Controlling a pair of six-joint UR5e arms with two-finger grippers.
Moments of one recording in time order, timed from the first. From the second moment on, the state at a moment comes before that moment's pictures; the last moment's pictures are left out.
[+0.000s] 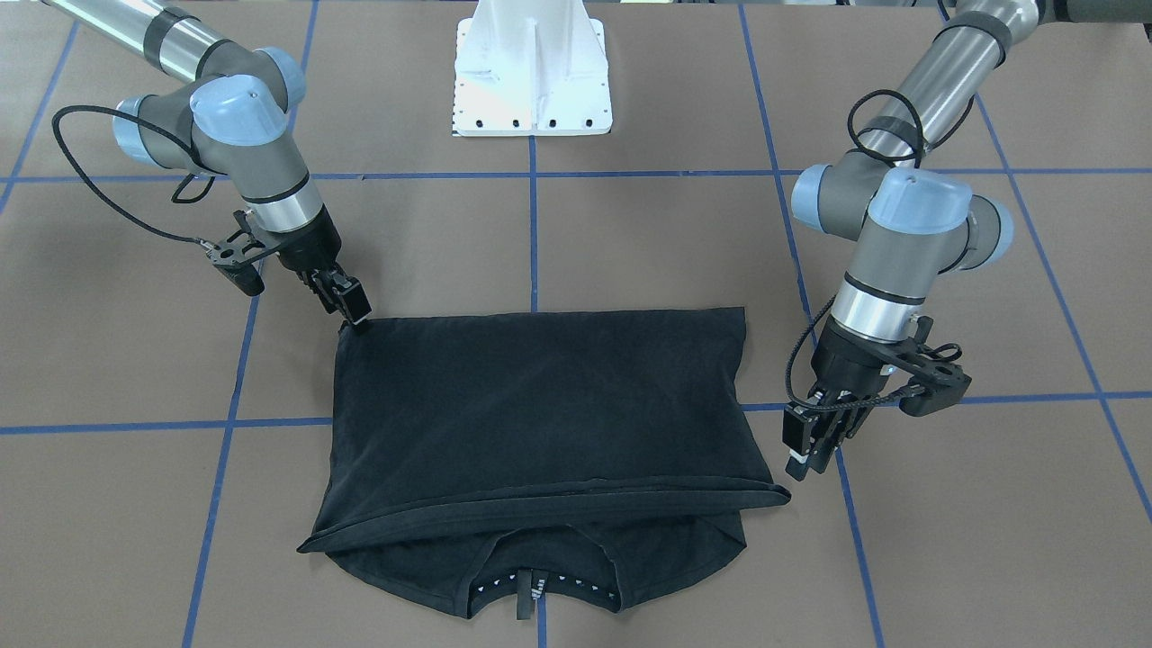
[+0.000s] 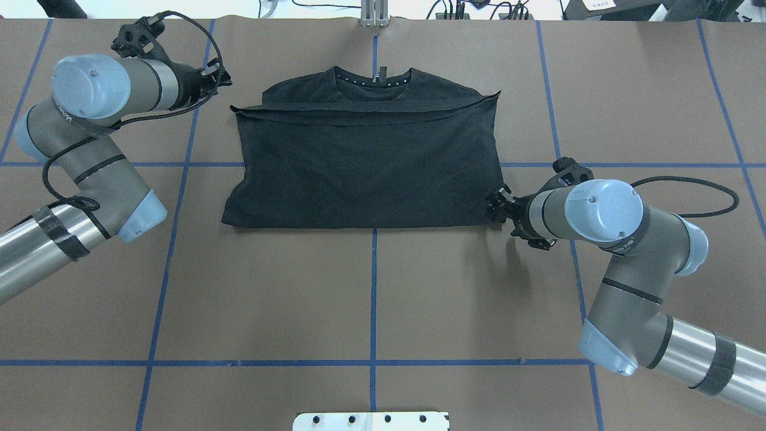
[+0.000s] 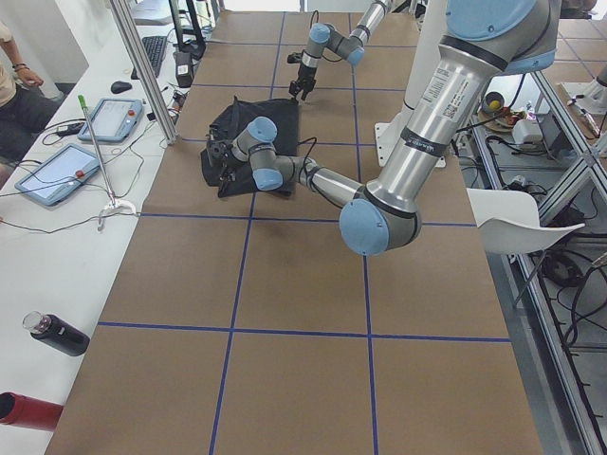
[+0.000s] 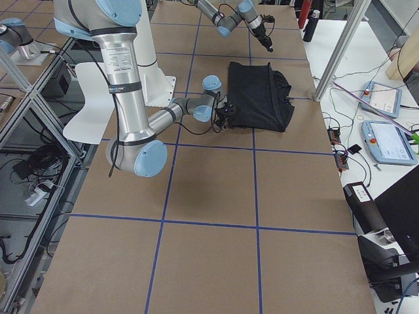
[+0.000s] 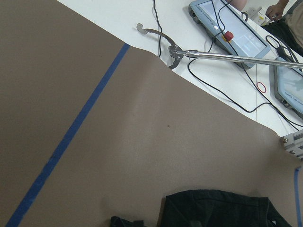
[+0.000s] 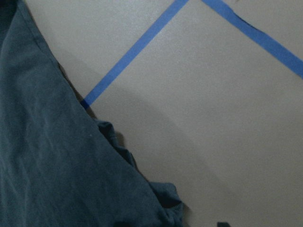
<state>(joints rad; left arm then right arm) -0.85 -2.08 -1.37 -2.42 -1.66 -1.54 0.55 -1.32 1.74 -1.06 1.69 1.99</state>
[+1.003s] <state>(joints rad) -0.85 -2.08 -1.37 -2.42 -1.66 -1.54 0.55 -1.36 1.83 -1.07 1.70 1.99</state>
